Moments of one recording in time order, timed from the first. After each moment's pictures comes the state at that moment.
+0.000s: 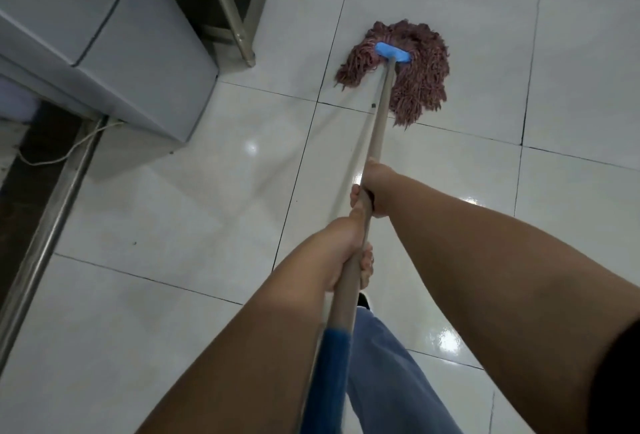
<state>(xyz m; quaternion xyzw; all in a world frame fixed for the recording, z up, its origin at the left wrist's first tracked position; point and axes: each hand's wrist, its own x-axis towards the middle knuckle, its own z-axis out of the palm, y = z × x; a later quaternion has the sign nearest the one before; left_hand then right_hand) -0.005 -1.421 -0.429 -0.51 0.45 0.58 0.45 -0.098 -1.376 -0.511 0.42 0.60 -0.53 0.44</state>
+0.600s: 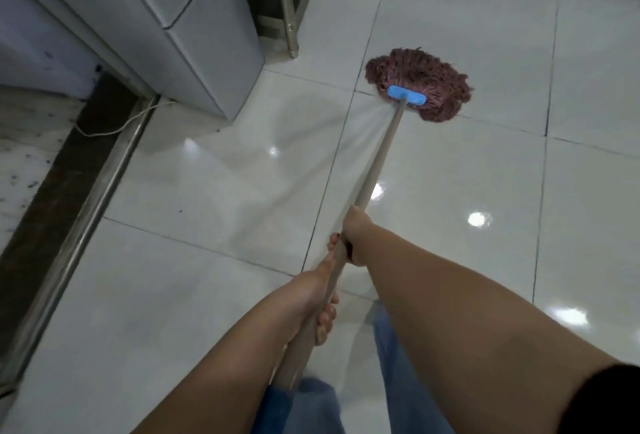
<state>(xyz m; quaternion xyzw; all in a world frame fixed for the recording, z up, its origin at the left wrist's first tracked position) 0.246 -1.523 -0.415 -0.52 0.46 0.56 0.46 0.151 -1.470 -0.502 0.40 0.58 -0.53 0.48</state>
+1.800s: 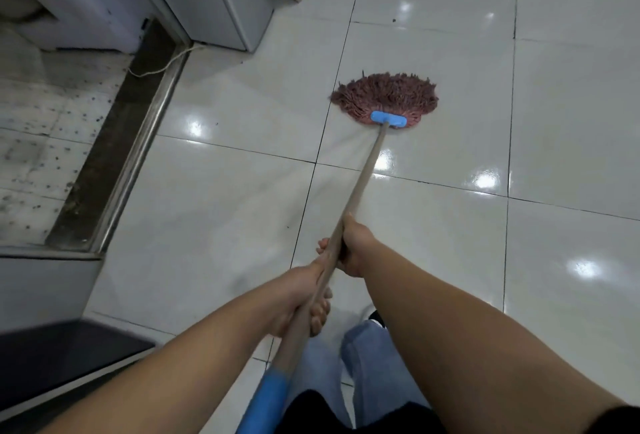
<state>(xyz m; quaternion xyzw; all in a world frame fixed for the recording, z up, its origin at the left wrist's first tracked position) 0.721 -1.398 -0.344 -0.48 0.47 0.57 0.47 0.643 -1.322 -0.405 0.39 0.51 -0.61 0.48</state>
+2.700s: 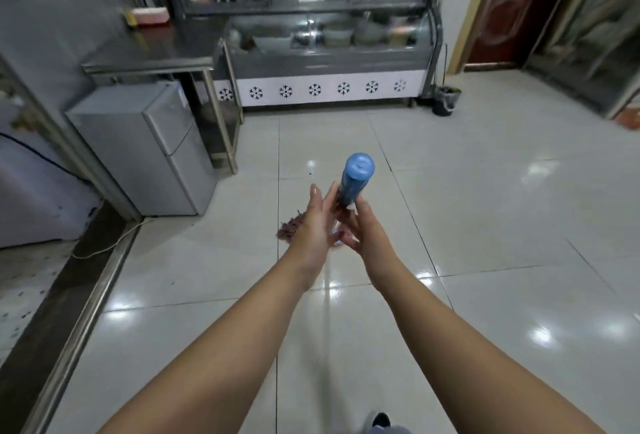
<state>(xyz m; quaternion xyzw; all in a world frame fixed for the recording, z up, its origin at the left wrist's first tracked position) 0.657 -1.399 -0.175 0.02 0.62 0.77 0.16 0.661 -1.300 -0.191 -0.02 0.66 -0.75 0.07</state>
